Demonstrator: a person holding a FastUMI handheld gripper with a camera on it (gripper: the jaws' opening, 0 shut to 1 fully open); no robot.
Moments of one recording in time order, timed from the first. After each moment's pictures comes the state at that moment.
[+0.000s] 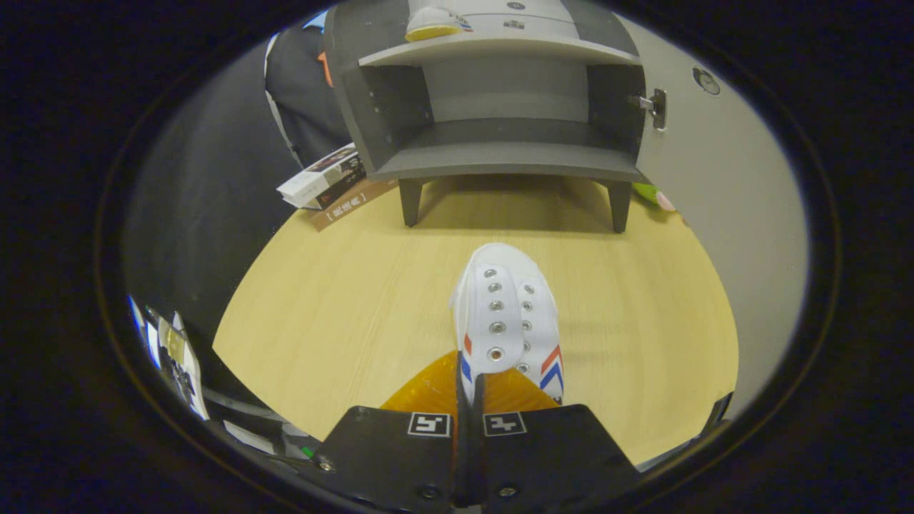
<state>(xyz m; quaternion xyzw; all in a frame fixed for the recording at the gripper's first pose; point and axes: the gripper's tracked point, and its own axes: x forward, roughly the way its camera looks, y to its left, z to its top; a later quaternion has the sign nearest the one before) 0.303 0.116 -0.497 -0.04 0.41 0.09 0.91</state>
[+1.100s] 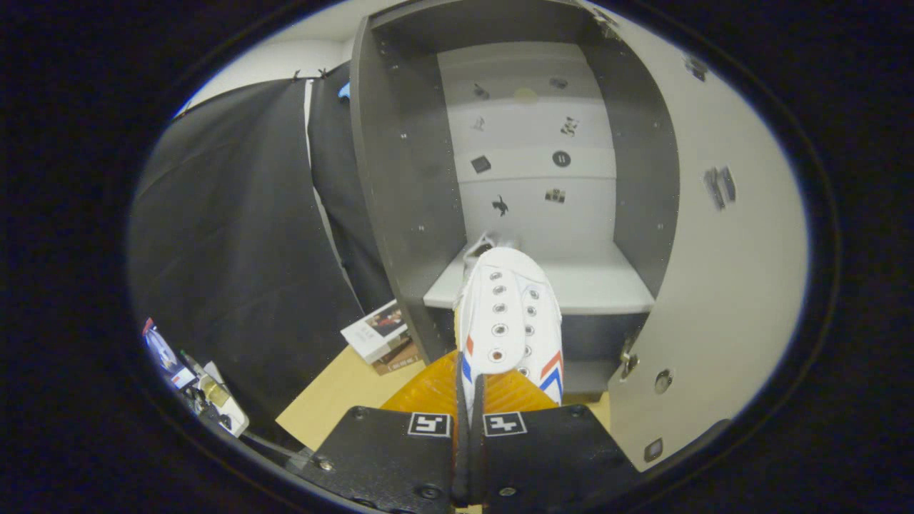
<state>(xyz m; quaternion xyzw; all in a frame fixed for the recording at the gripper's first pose) 0.387 0.174 -0.175 -0.04 0.19 0.16 0.97</state>
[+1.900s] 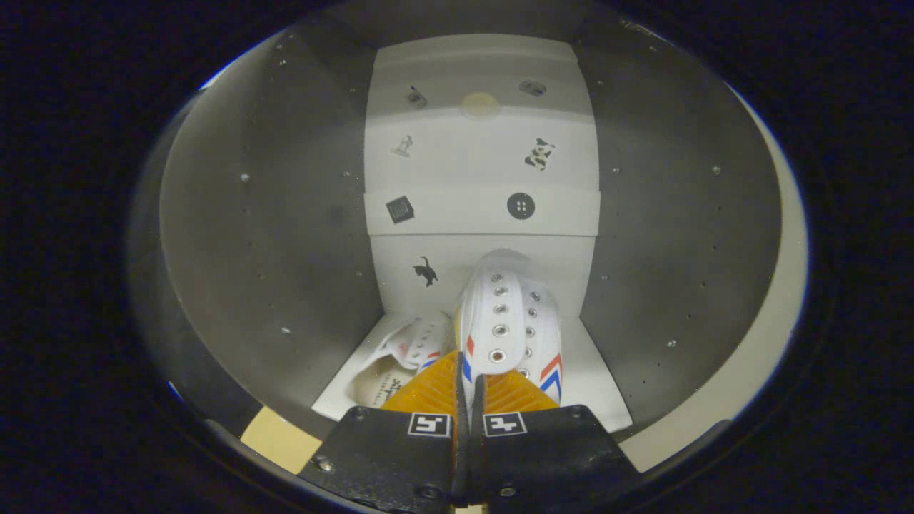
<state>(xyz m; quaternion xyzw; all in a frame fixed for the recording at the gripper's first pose) 0.594 0.129 -0.155 -0.07 0.16 0.03 0.98</state>
